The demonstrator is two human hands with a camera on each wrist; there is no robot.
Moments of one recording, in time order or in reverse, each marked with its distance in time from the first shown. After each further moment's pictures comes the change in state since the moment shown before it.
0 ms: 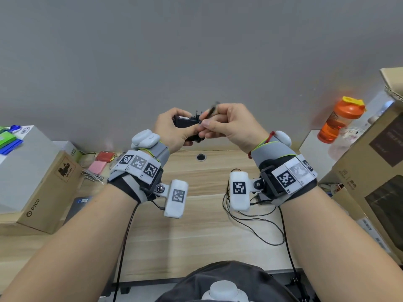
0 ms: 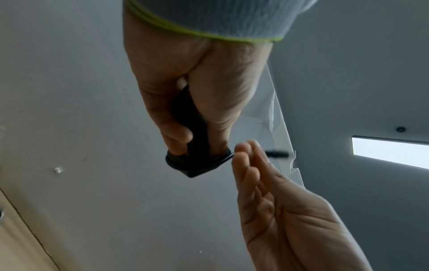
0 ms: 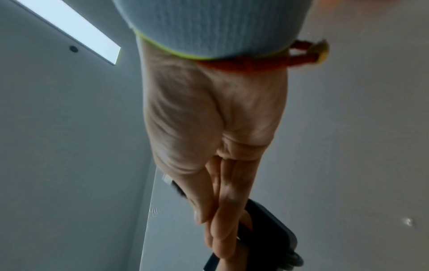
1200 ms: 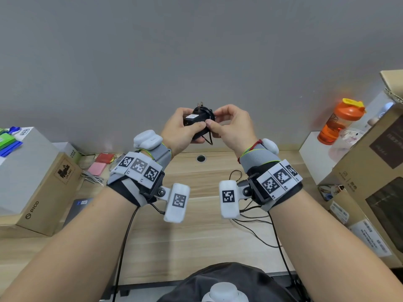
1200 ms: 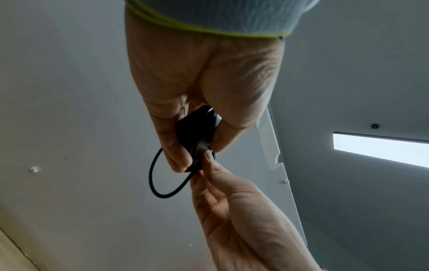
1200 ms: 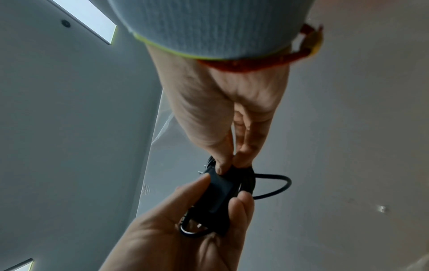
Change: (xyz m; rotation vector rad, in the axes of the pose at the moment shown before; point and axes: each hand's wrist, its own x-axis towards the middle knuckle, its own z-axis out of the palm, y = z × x) left_hand 0.001 0.007 0.009 -0.098 -0.117 -0.026; right_hand 0.017 0.025 0.007 -0.288 0.489 0.044
